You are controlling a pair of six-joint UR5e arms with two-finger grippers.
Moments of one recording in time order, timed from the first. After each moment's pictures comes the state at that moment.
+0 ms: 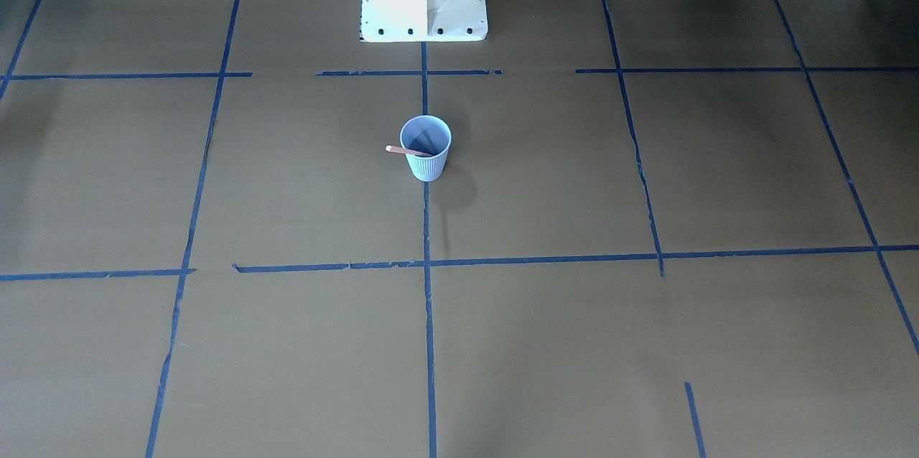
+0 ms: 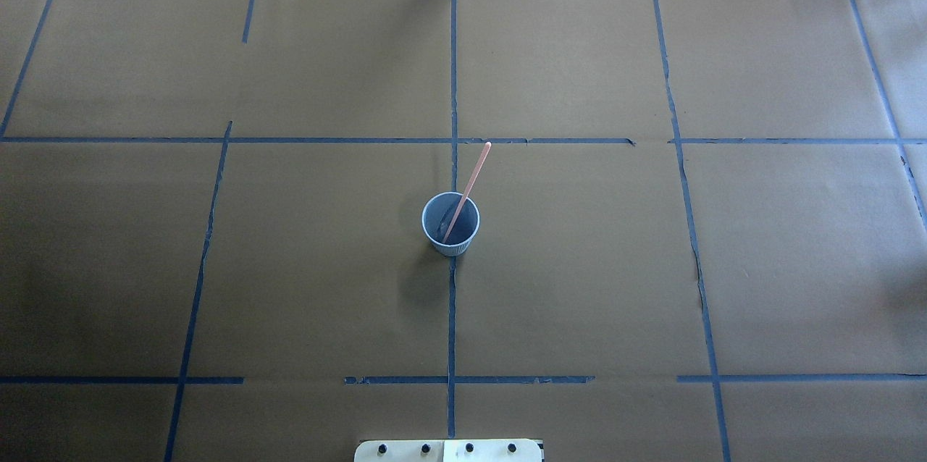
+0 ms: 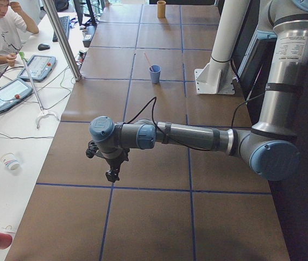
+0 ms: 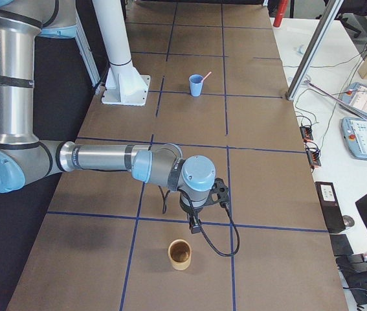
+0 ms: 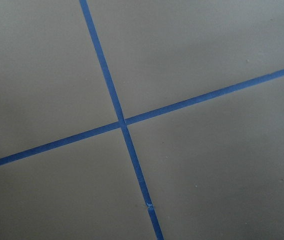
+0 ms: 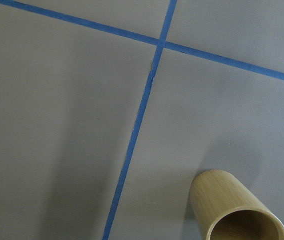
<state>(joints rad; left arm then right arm) -1.52 -1.68 -1.56 -1.45 -2.37 0.26 1.68 -1.68 1.74 -1.80 2.36 -0.47</state>
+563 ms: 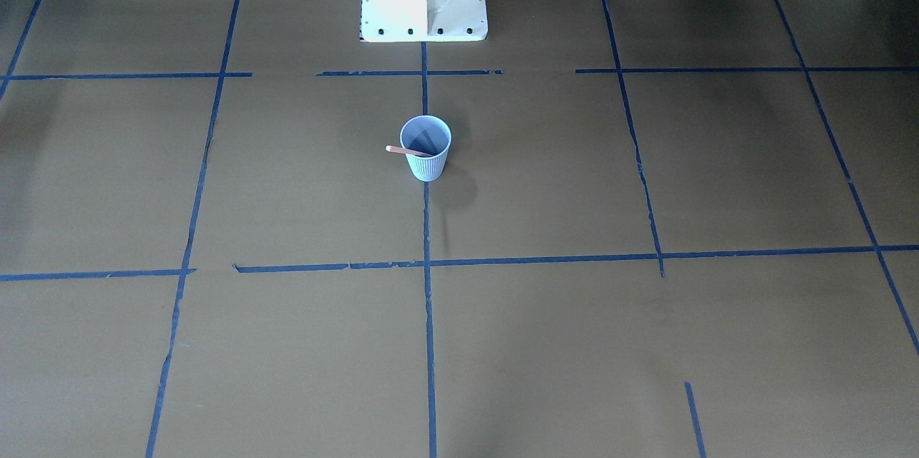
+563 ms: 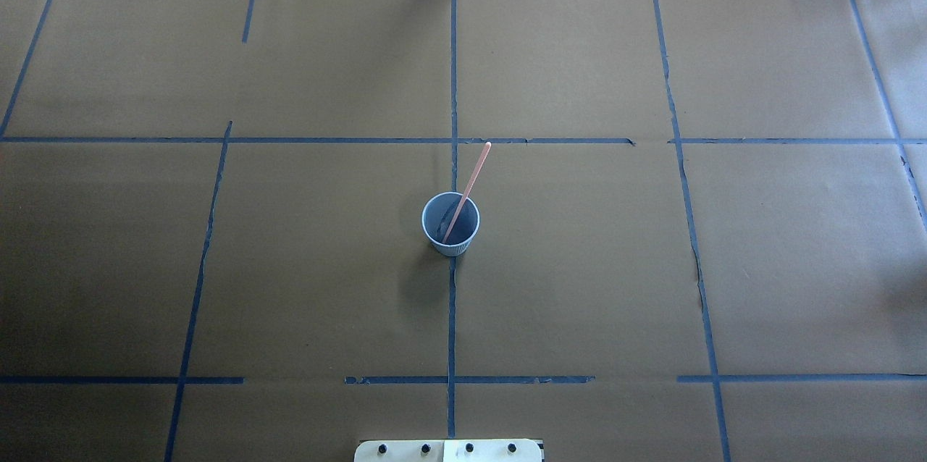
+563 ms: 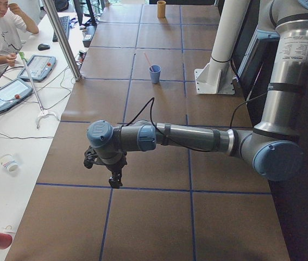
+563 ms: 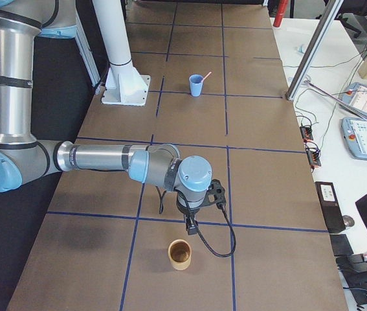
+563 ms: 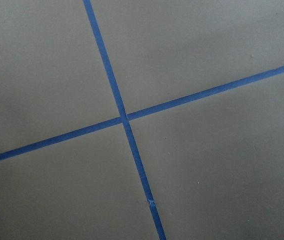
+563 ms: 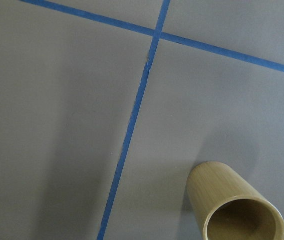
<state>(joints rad) -1.59 -1.69 -1.54 -1.39 -2.37 0.13 1.67 -1.69 1.75 -1.80 2.35 -0.47</state>
